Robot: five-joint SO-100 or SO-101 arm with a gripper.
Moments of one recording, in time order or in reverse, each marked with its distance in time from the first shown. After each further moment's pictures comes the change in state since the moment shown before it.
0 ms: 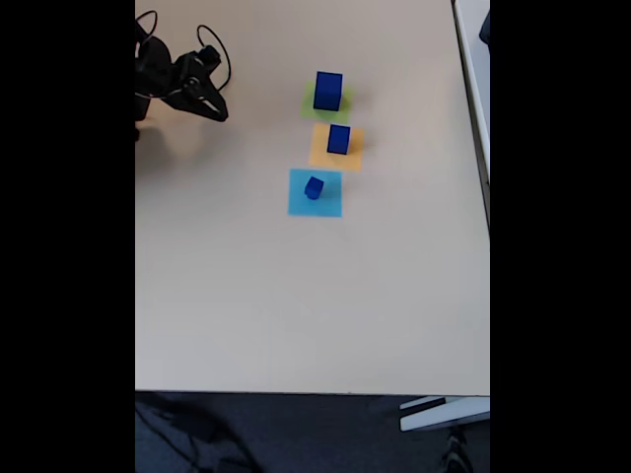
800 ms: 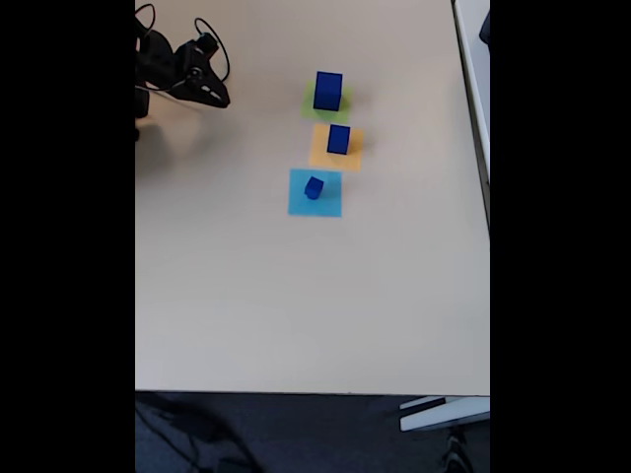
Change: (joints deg) arm -7.8 0.0 0.0 0.0 4.7
